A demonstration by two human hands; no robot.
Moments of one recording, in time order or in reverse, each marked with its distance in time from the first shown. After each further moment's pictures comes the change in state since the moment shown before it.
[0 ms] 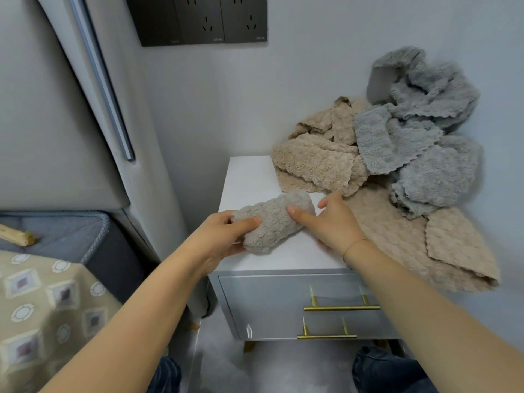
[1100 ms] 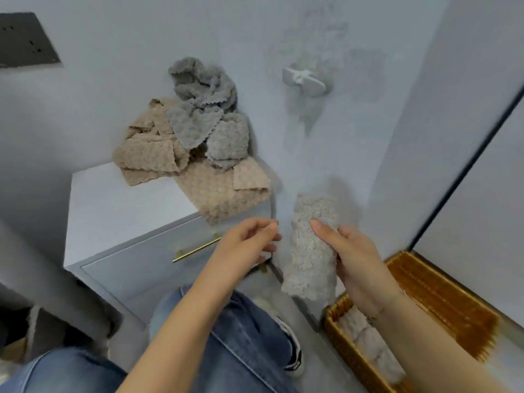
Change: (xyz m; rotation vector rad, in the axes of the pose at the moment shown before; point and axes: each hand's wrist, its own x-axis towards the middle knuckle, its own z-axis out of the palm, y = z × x) left_hand -0.201 -0.052 0.218 0.375 -0.508 0.223; right_hand -0.323 0.085 -0.173 0.909 0.413 0.219
